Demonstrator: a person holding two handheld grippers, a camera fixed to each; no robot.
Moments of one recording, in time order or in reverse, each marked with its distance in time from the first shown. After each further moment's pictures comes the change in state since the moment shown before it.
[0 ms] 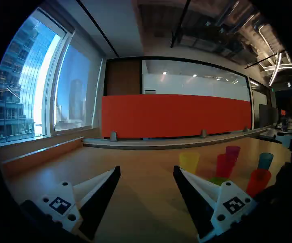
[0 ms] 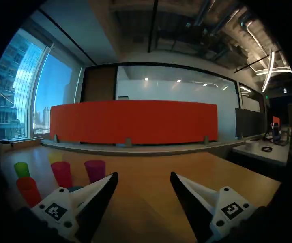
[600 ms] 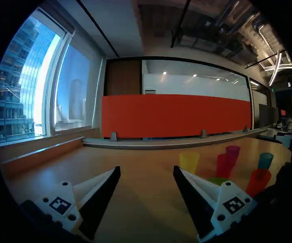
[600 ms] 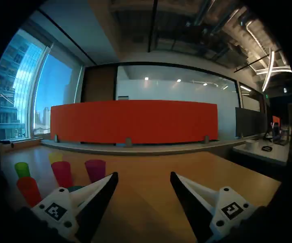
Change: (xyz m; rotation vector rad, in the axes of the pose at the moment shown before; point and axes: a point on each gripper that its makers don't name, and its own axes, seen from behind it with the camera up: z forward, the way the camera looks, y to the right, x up) left arm 0.000 0.001 0.000 0.000 0.000 0.000; right arm 0.000 0.000 0.000 0.003 -0.003 0.002
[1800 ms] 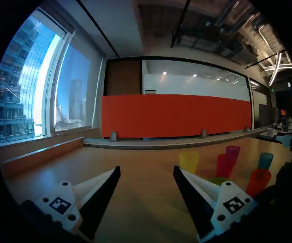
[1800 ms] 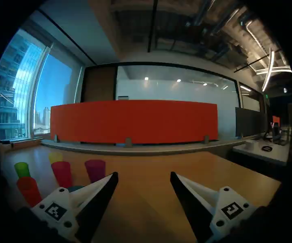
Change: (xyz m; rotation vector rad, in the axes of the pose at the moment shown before) left arm 0.000 -0.001 0.000 0.000 0.000 0.000; right arm -0.001 0.000 0.000 0.000 0.000 0.000
